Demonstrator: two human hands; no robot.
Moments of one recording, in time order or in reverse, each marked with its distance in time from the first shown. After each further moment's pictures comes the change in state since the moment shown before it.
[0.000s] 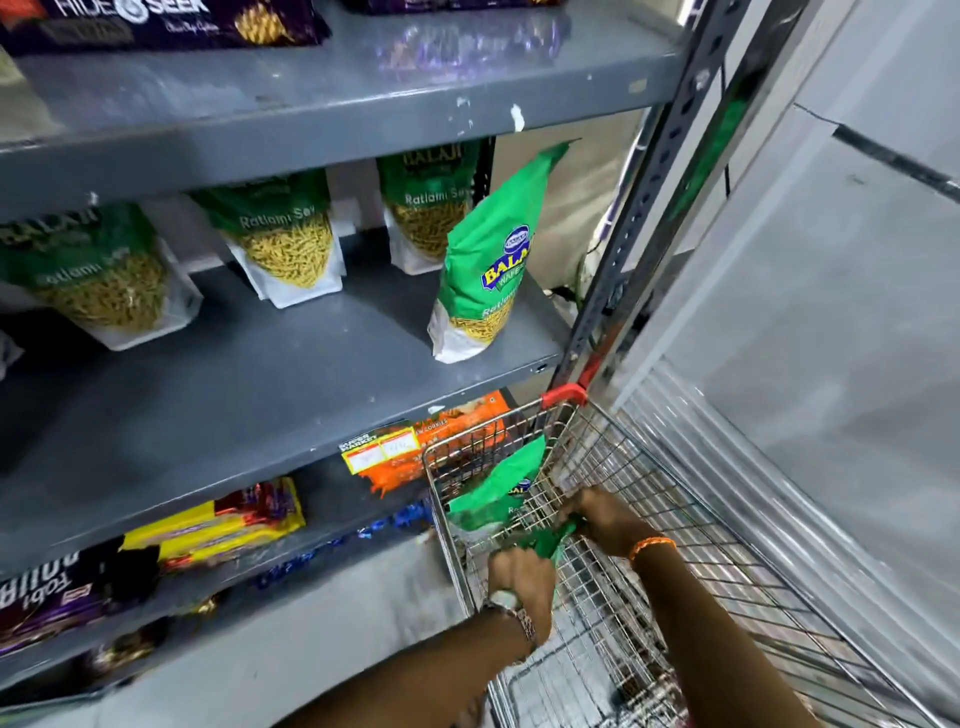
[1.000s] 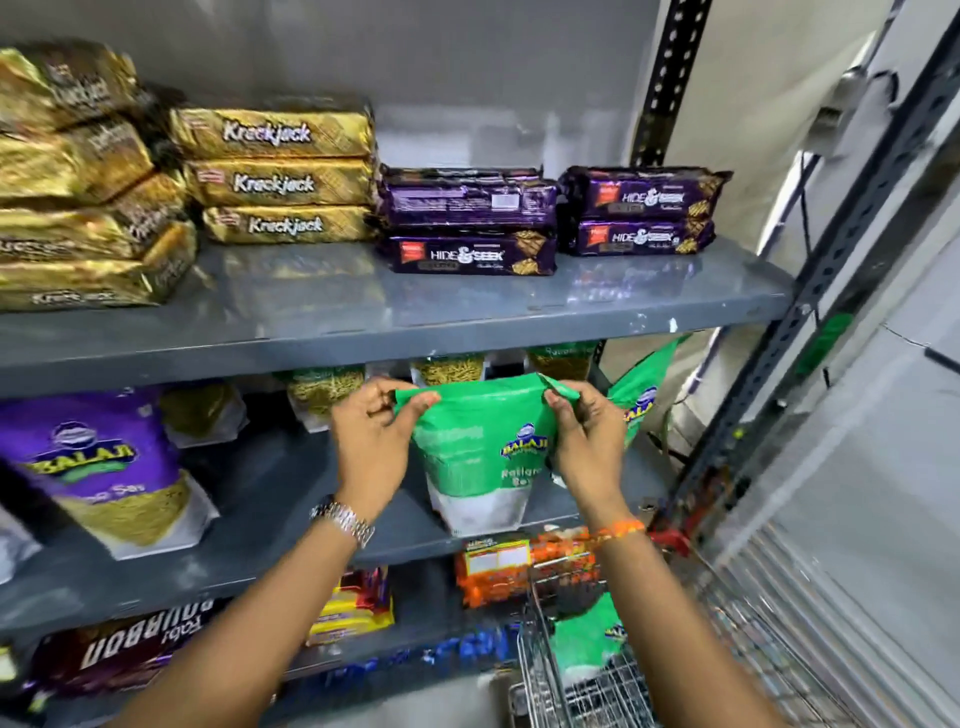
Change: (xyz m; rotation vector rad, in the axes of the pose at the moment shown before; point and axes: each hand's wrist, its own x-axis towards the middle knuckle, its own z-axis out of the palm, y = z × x) left_hand -0.152 -0.275 -0.197 -1.384 1.461 -0.032; right_hand 0.013 -0.314 -0.130 0.986 0.847 -0.621
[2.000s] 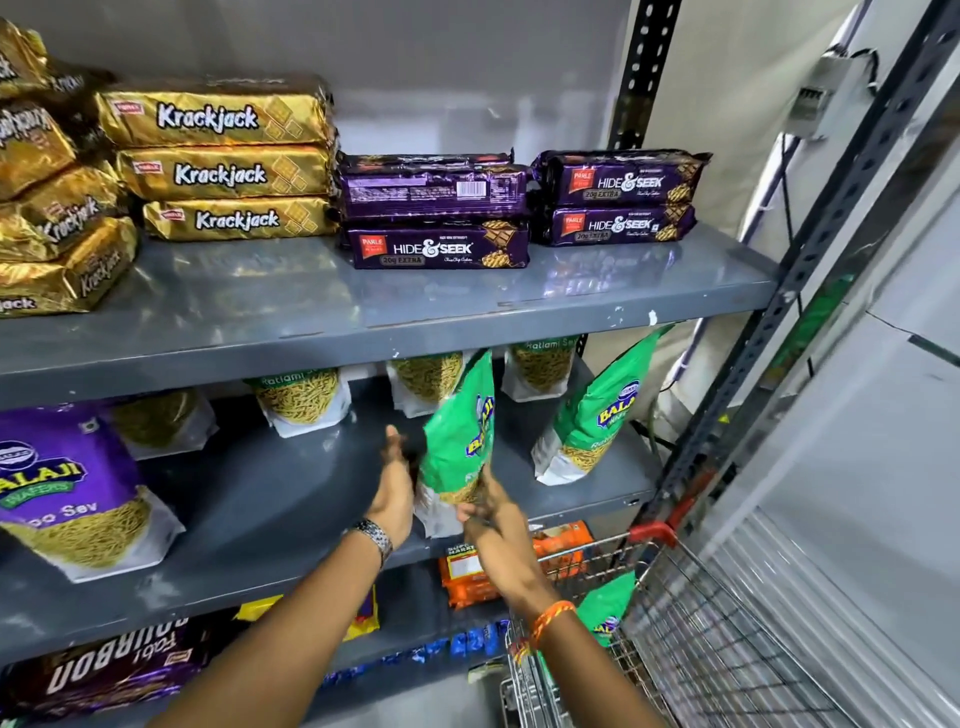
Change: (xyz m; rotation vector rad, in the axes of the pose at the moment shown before) left_hand -0.004 -0.109 0.045 -0.302 -0.014 -0.843; right_hand -0.086 0.081 0.026 -0.236 -0.388 0.454
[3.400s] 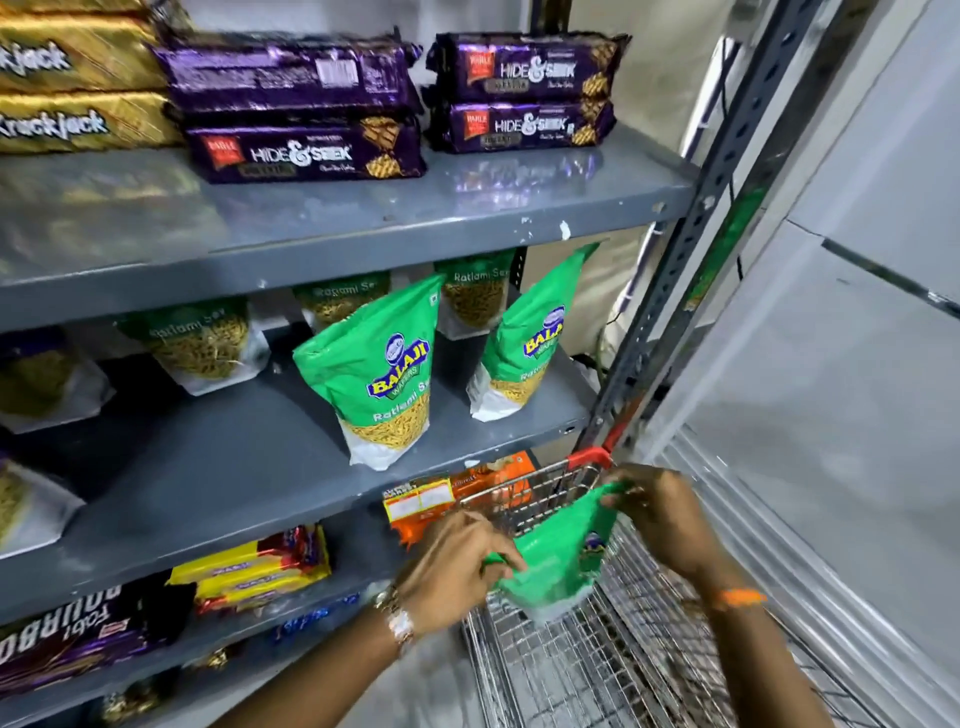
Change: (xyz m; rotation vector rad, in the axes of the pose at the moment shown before) left_hand -0.125 -0.114 0.036 1.432 -0.711 0.723; right_hand -0.097 0.048 -0.227 -0.545 0.189 -0.105
